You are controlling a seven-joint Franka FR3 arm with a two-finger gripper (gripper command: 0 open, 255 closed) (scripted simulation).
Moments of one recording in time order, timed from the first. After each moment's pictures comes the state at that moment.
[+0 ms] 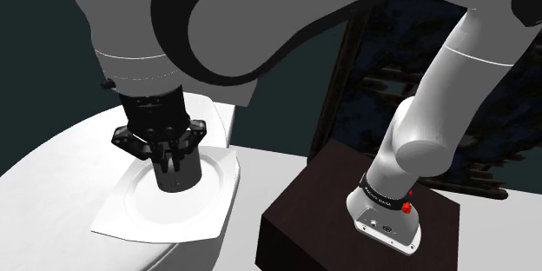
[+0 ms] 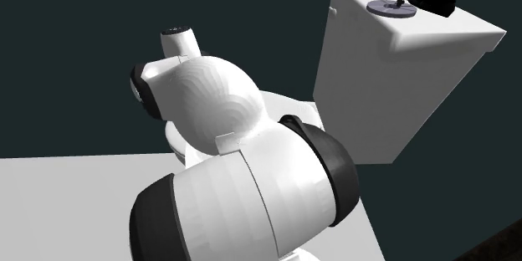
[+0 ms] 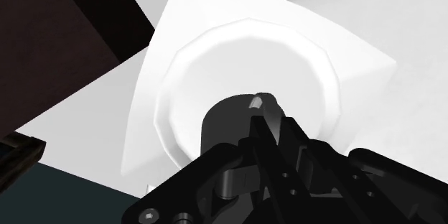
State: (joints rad) arm 0.19 -0.04 0.74 -1.99 -0.02 1.97 1.54
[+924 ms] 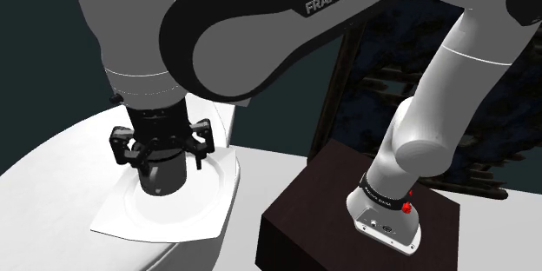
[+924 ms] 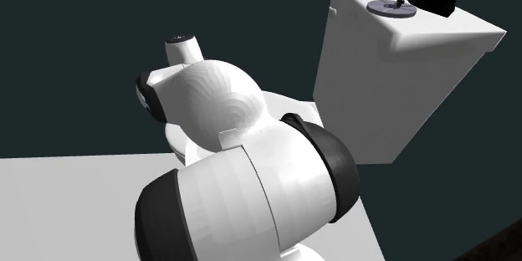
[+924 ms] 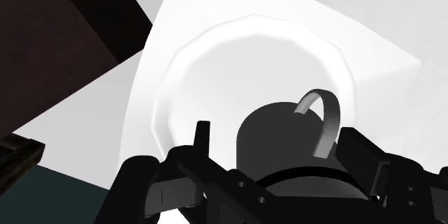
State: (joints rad) arm 0.19 -0.03 0.74 -2.03 -0.04 2.02 1.54
